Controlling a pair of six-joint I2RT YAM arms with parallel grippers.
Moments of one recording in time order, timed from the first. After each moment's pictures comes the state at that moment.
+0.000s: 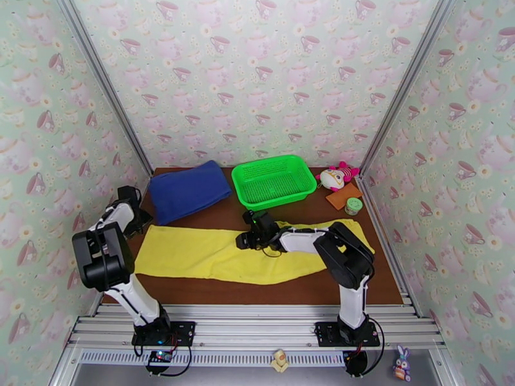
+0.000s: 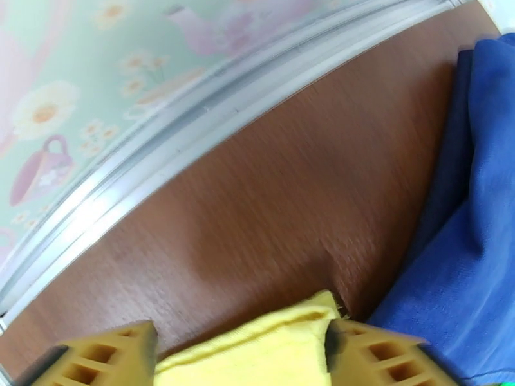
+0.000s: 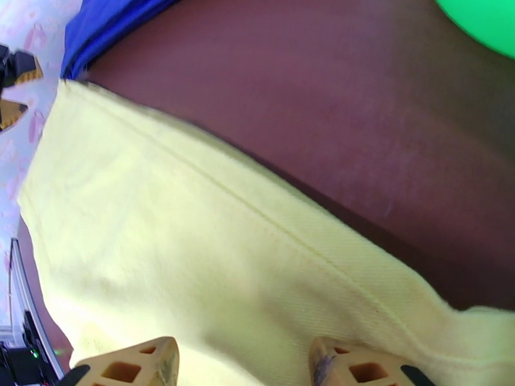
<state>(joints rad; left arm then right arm) 0.40 1.76 1.21 -0.60 -0.22 -0.53 0.80 1.91 1.06 -0.01 -0.23 0.45</state>
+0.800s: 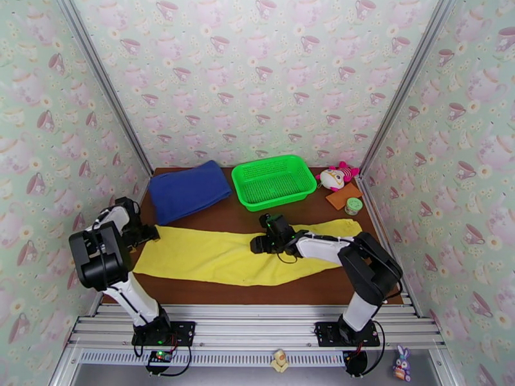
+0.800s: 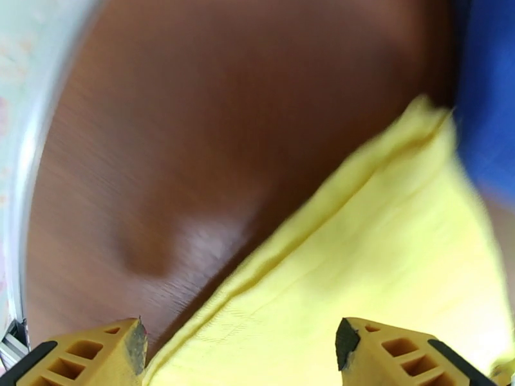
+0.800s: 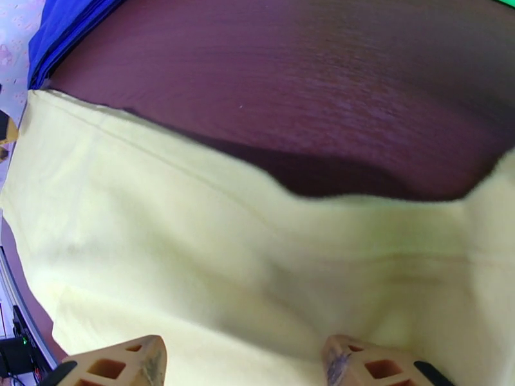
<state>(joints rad) 0.46 1.83 1.18 -0.87 0.02 -0.06 0.69 1.68 0.87 -0.09 -0.22 0.46</state>
